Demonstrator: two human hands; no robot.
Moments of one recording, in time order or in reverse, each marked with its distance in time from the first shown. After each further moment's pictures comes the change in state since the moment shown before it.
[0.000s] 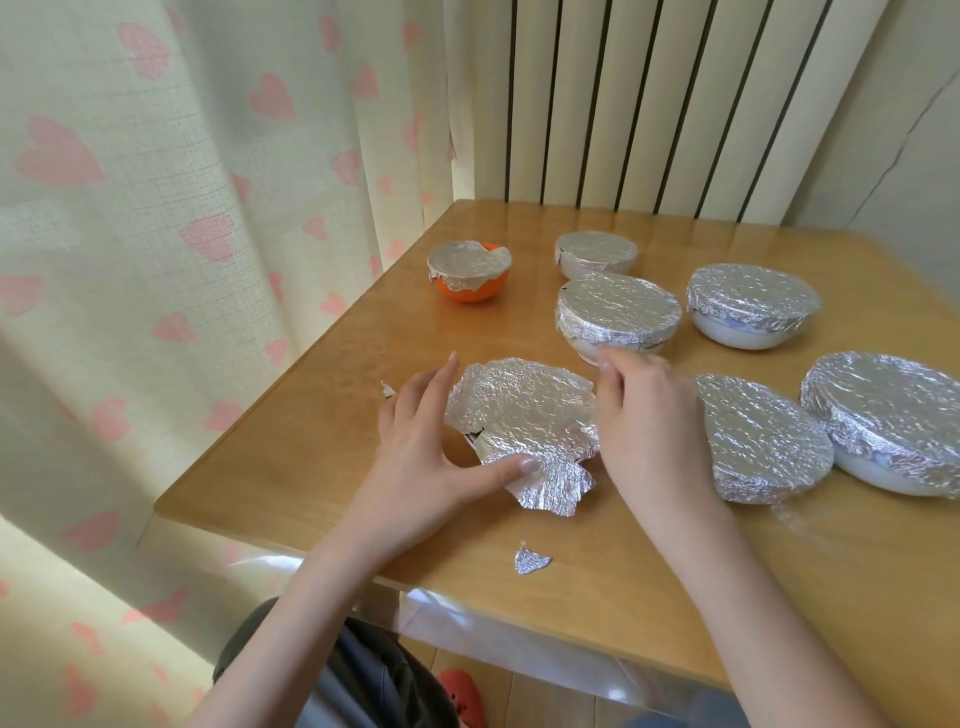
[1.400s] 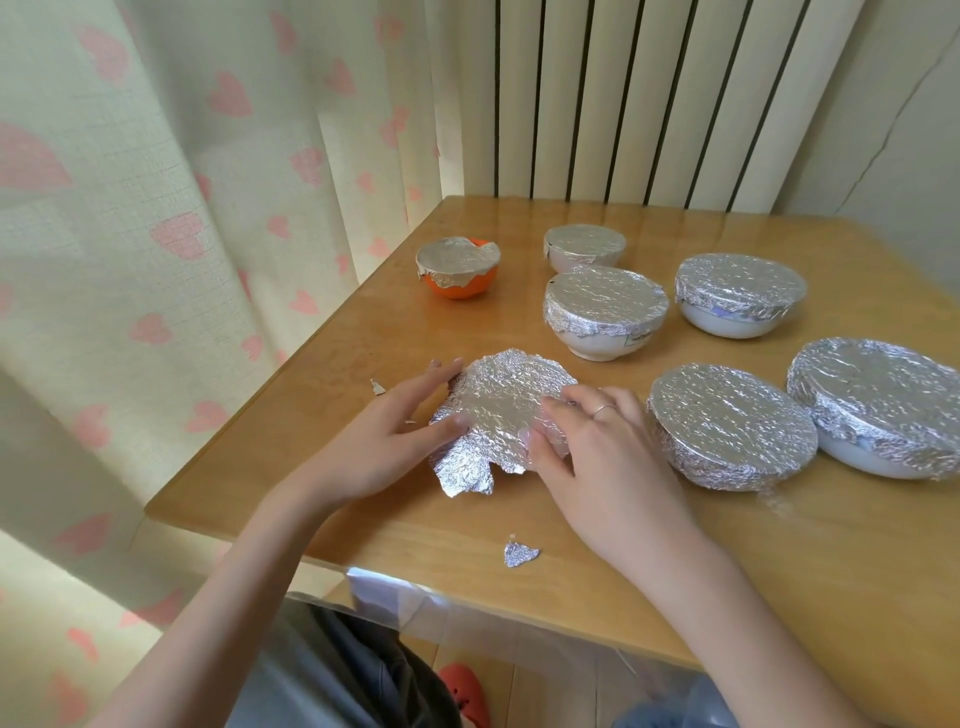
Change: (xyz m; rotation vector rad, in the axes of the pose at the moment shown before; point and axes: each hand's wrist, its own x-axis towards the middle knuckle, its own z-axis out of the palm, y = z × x) left_hand 0.031 -0.019 -0.021 -0.130 -0.231 0.076; right_hand -0.034 -0.012 -0.008 -0.110 -0.403 -0.116
